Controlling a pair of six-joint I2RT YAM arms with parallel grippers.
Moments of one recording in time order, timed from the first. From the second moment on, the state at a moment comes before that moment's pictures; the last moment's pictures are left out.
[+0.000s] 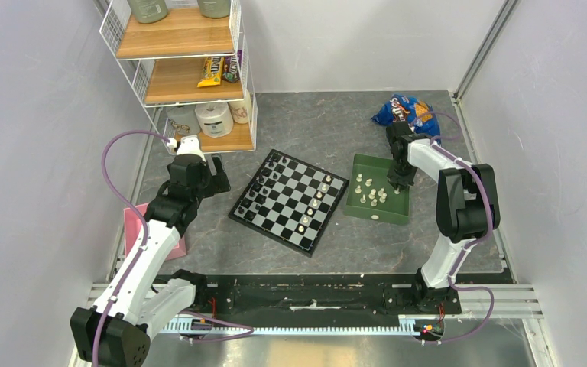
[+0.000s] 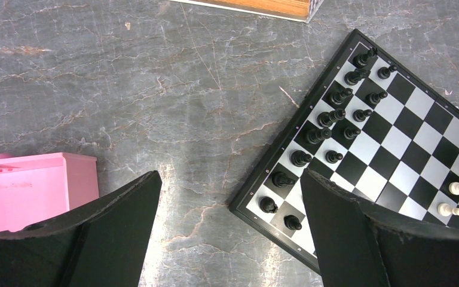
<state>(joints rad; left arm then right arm) -0.24 0.91 0.78 -0.47 -0.26 -0.32 0.13 1.82 1.22 -0.75 0.31 0.56</state>
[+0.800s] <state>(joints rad) -0.24 0.92 0.78 -0.47 -0.26 -0.32 0.13 1.69 1.22 -0.73 0.25 0.53</state>
